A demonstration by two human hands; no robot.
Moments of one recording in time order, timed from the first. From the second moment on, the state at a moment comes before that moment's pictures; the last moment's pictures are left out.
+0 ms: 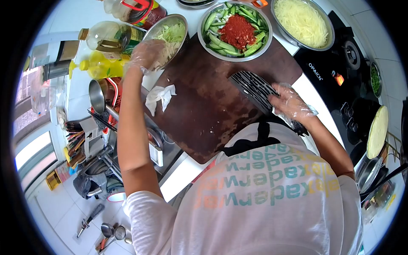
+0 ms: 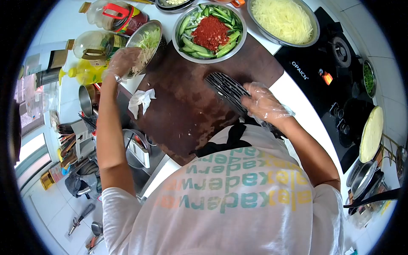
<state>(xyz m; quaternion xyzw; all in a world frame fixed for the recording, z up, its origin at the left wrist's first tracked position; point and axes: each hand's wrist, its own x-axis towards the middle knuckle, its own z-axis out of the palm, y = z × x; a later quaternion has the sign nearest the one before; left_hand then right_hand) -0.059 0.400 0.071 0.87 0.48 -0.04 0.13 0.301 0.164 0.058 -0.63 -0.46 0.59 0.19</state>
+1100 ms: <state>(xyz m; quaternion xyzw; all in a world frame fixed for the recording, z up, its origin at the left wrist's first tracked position) -0.075 0.271 -0.001 0.72 0.68 0.15 0.04 0.284 0.143 0.062 -0.61 -0.71 0.33 0.16</state>
